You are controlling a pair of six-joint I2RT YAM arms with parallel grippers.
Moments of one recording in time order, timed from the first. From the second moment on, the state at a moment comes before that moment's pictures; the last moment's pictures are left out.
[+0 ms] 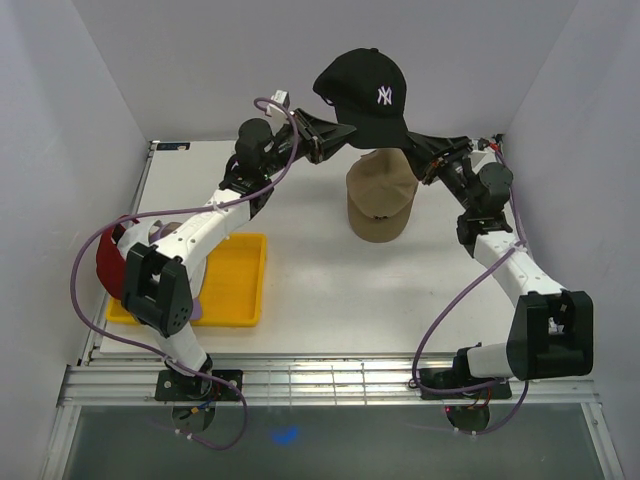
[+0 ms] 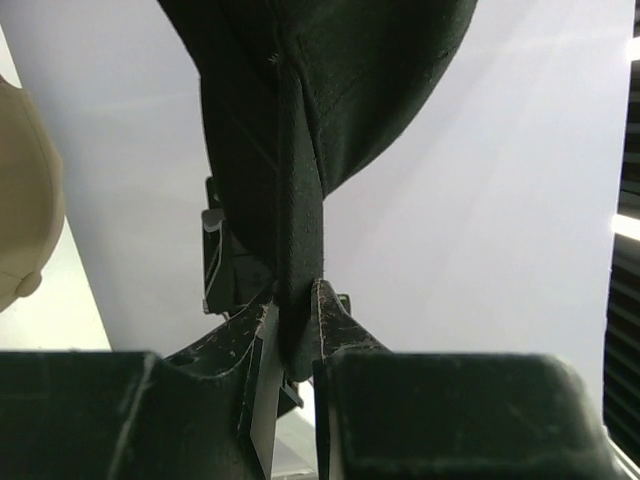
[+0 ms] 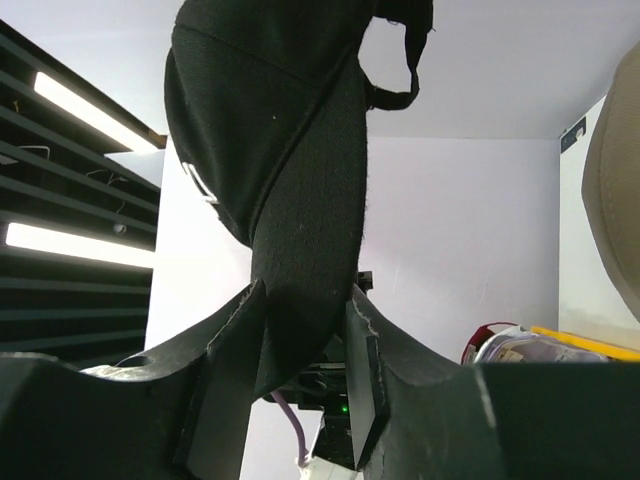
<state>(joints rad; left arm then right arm) -0.50 1.70 1.46 0.41 0.48 -1.50 0.12 1.34 0.89 0.68 -0.47 1.77</state>
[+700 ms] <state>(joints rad) -0.51 1.74 1.43 0.48 0.55 -1.59 0.13 1.39 0.92 0.86 -0.53 1.85</state>
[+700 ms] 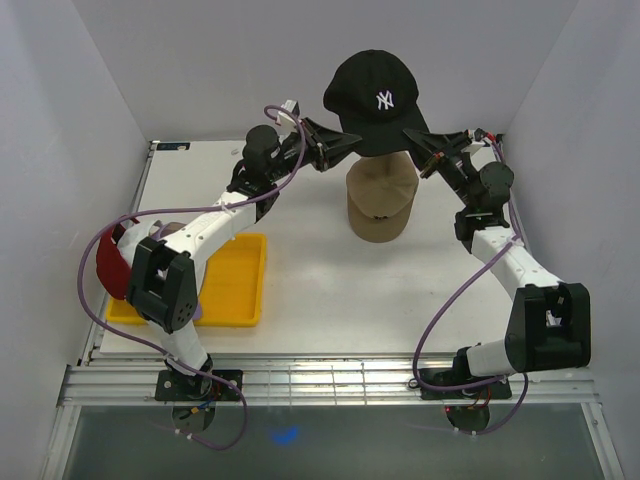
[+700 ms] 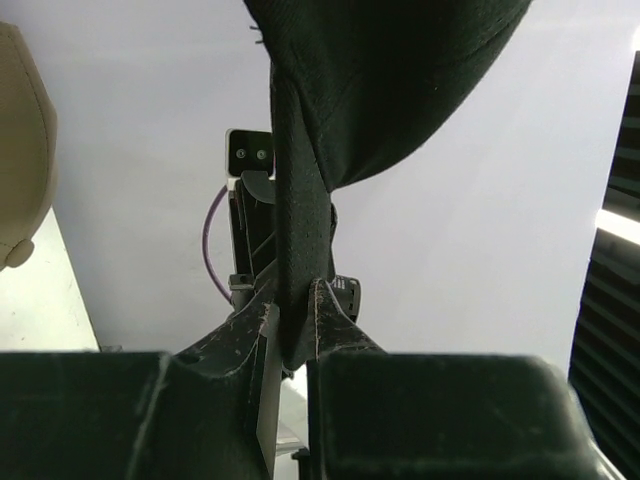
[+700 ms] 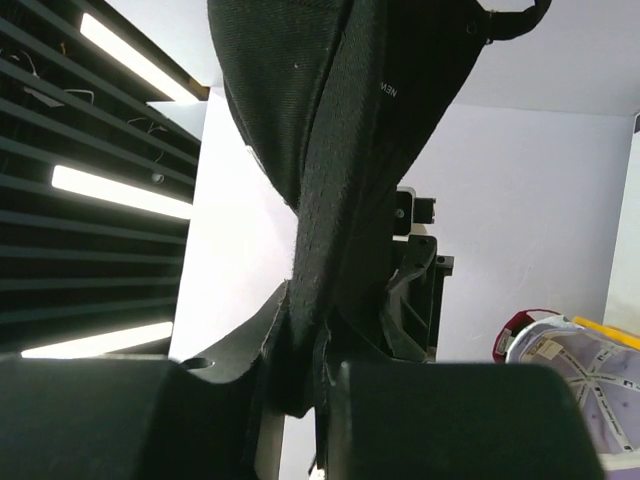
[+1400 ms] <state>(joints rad) -0.47 1.90 1.53 0.41 0.74 -1.61 0.15 1.22 0.80 0.59 -0.41 1.59</state>
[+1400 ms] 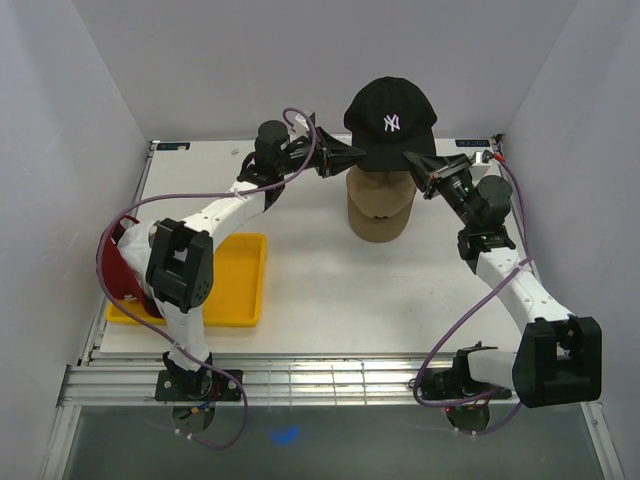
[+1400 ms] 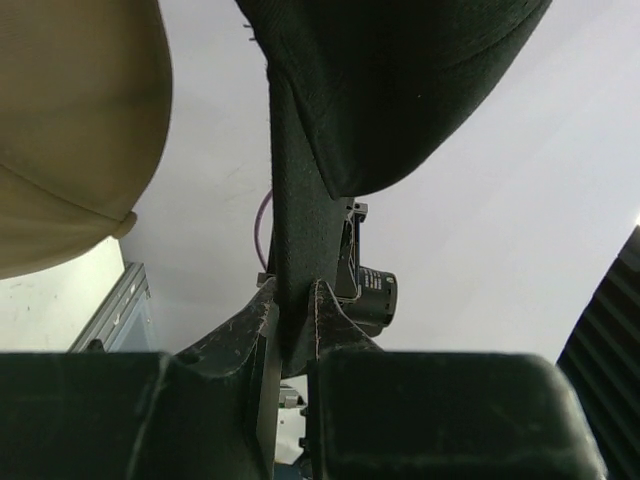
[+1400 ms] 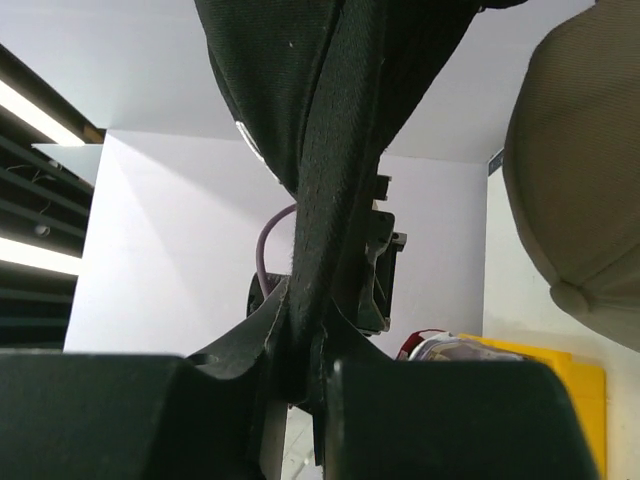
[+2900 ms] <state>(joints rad) -0.43 1.94 1.39 0.28 0.91 -1.40 0.26 1.12 0.47 0.65 -0.31 1.45</state>
